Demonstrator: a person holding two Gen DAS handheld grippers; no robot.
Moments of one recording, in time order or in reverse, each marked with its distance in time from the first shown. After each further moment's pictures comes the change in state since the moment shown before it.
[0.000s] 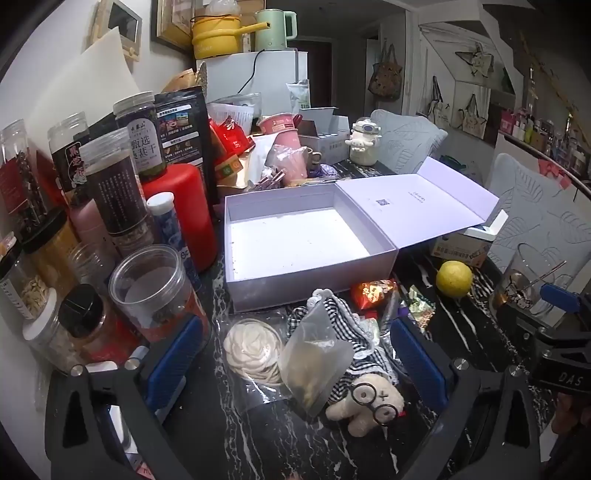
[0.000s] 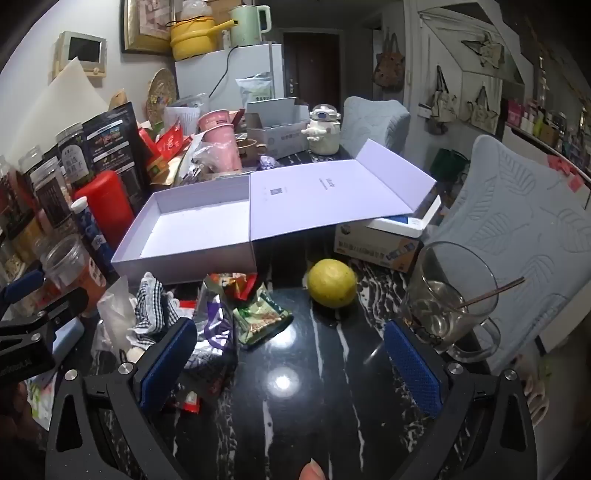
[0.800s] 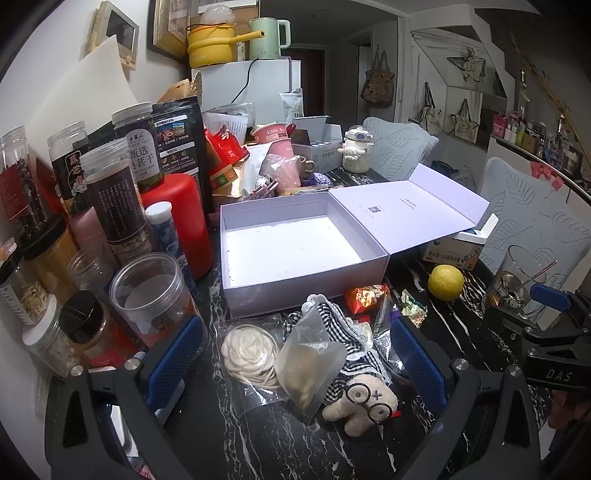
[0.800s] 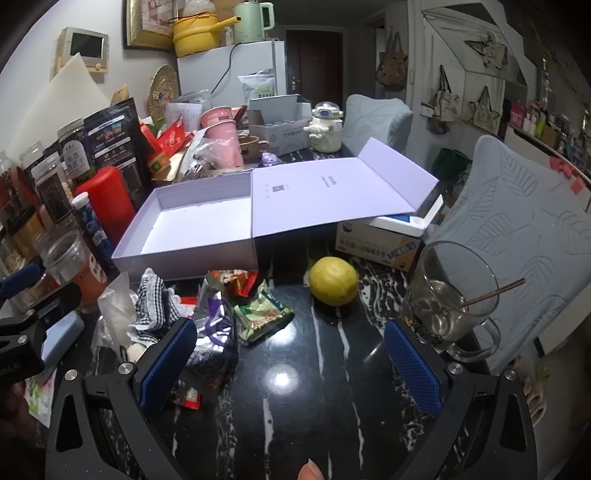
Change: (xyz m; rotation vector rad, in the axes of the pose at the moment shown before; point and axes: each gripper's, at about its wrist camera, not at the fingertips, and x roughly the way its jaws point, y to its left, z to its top) left arm -0.011 0.003 0.003 0.025 -0.032 -0.026; right arm 0.001 0.001 -0.002 -0.013 0.012 -0.003
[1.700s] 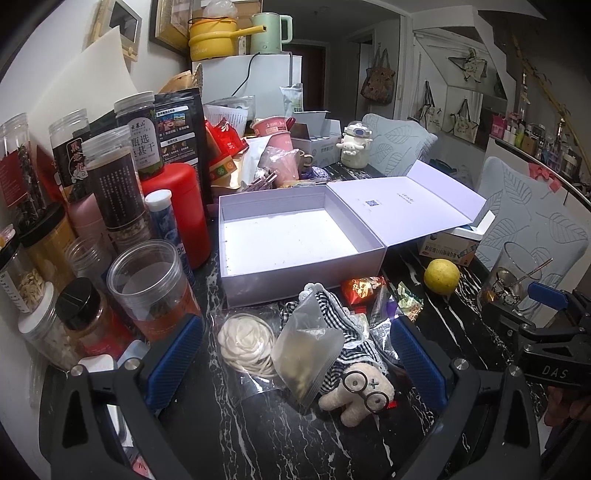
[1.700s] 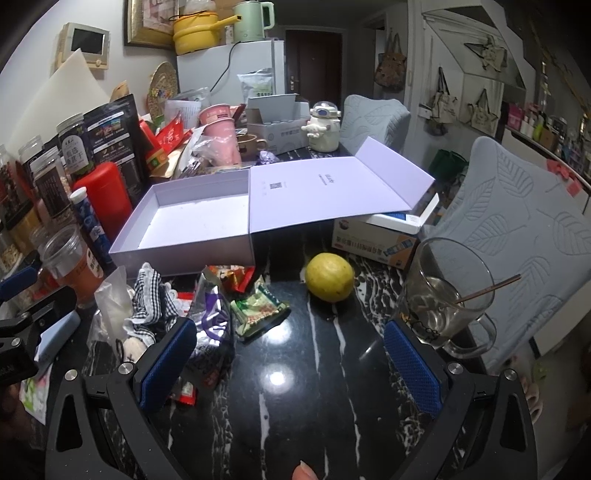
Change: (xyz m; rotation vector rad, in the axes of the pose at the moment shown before) left arm -0.001 -0.001 -0.009 -0.015 0.016 -0.014; right arm -0.002 0.001 -0.004 -0.003 0.002 -0.013
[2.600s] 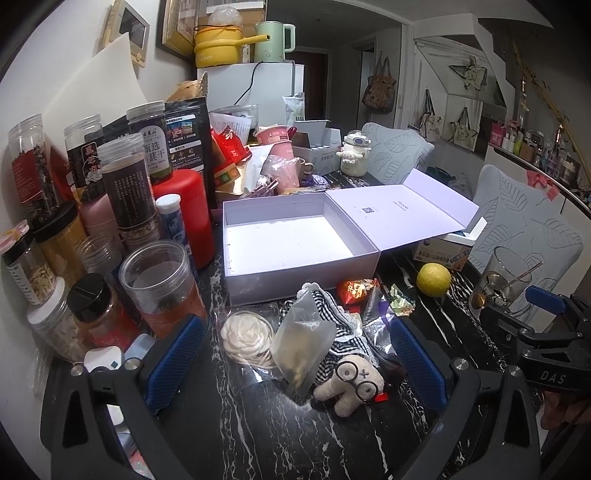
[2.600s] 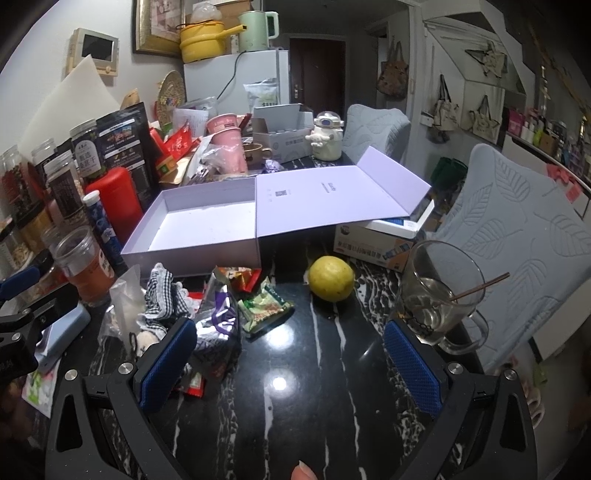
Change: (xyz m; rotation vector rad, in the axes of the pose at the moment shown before) left arm -0.024 -0.001 -0.005 -0.021 -0.031 -0.001; right arm -0.021 0.002 -0.006 -0.014 -0.037 0.016
